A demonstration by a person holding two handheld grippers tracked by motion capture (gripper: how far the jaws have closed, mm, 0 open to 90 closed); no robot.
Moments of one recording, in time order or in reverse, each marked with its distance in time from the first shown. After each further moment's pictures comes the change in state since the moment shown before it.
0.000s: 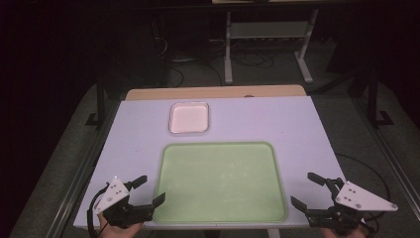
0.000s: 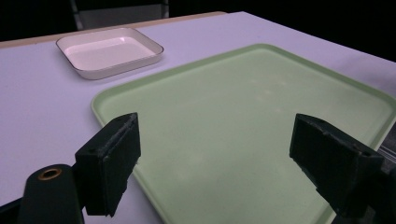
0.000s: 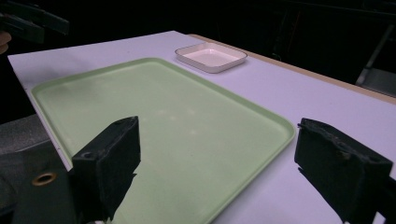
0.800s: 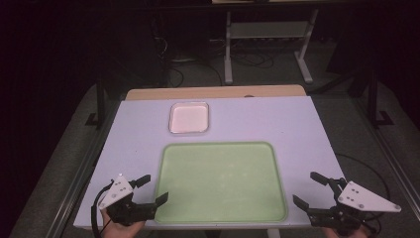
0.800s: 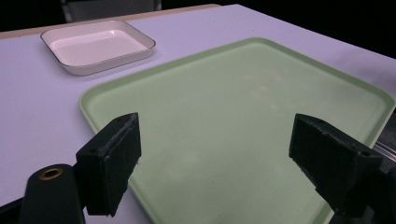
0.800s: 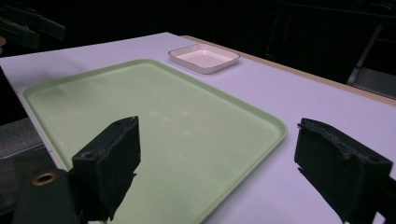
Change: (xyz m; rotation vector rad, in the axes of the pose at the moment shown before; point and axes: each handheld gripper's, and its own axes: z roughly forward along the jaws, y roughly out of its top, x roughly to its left) left arm 0.000 0.004 0.008 0.028 -0.029 -0.001; right arm -0.002 0.000 -0.004 -0.007 -0.028 0.005
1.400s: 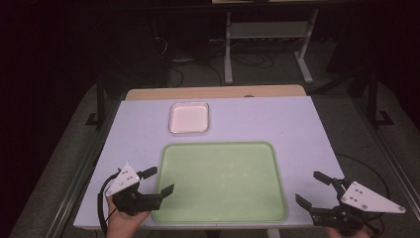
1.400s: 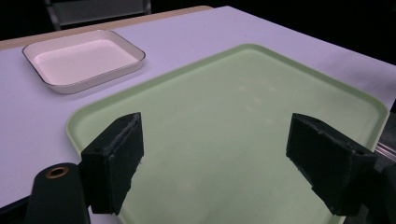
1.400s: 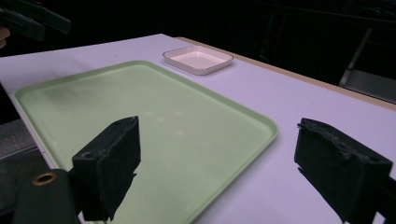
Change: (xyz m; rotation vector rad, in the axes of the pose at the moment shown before) left arm 0.002 0.023 0.016 0.024 -0.052 0.016; right arm -0.002 0.000 -0.004 -0.008 -0.020 -0.004
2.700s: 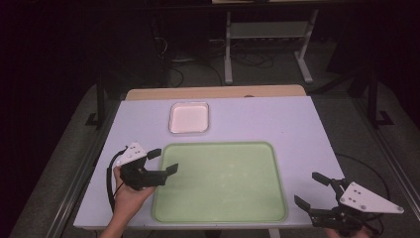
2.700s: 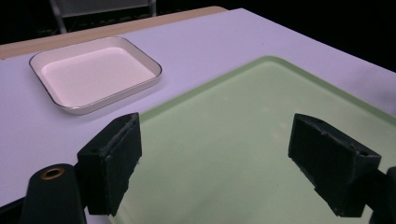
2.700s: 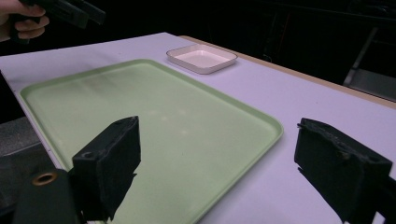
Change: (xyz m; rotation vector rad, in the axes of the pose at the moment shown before) left arm 0.030 0.035 0.033 0.031 0.020 -0.023; right arm 0.002 0.000 0.001 0.007 0.013 -0.006
